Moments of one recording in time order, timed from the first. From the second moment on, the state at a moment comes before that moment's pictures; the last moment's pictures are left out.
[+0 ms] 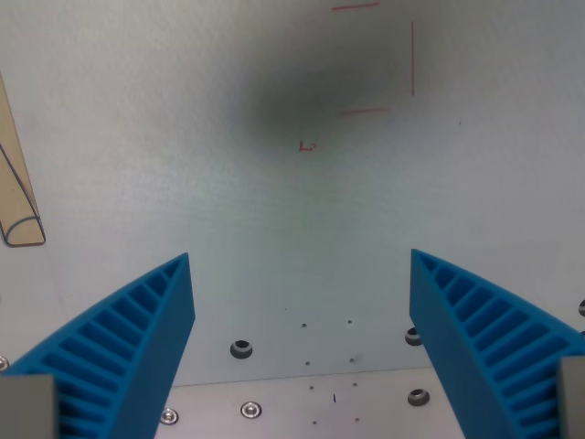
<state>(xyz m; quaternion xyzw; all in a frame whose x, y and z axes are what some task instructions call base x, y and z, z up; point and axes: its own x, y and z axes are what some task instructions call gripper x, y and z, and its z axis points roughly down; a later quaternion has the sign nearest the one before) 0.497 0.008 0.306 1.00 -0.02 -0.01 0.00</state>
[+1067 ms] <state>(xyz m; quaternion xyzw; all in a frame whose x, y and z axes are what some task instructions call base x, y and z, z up) 0.494 0.078 0.306 1.00 -0.02 0.00 0.00</state>
